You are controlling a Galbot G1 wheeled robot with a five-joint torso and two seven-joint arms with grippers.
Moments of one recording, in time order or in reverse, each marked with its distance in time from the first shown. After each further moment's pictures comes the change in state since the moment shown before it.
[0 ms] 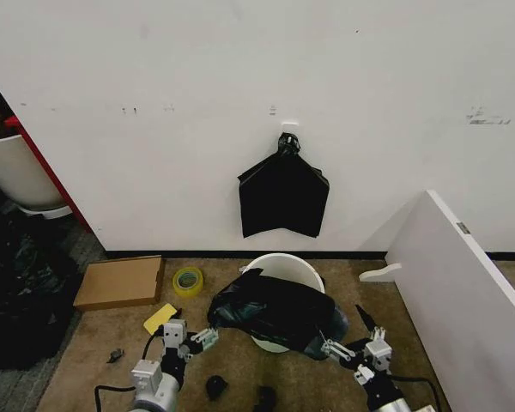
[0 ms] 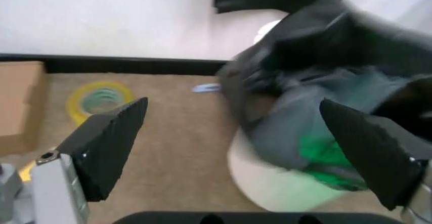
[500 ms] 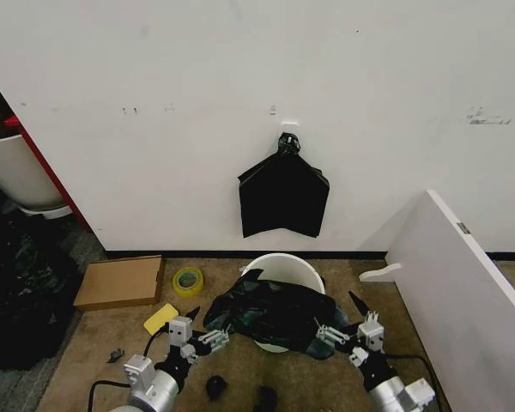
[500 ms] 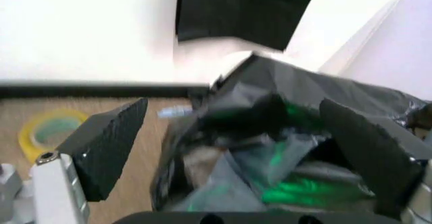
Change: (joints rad) left arm -0.013 0.047 -0.015 -0.041 -0.091 -0.031 0.097; right arm 0.063 -0.066 0.014 0.067 0.074 -0.167 0.010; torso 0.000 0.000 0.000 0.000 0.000
